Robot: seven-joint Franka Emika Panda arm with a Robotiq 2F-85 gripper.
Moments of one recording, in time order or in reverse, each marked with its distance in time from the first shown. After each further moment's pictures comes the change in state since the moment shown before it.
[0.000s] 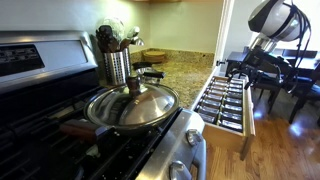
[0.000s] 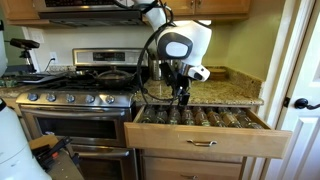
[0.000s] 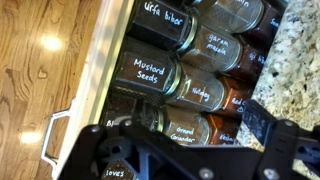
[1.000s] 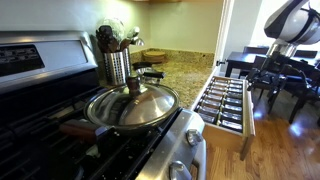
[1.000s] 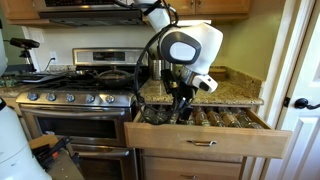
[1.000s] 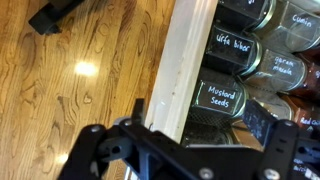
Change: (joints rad) arm -0.002 -0.019 -0.128 -0.079 -0.117 -0.086 0.036
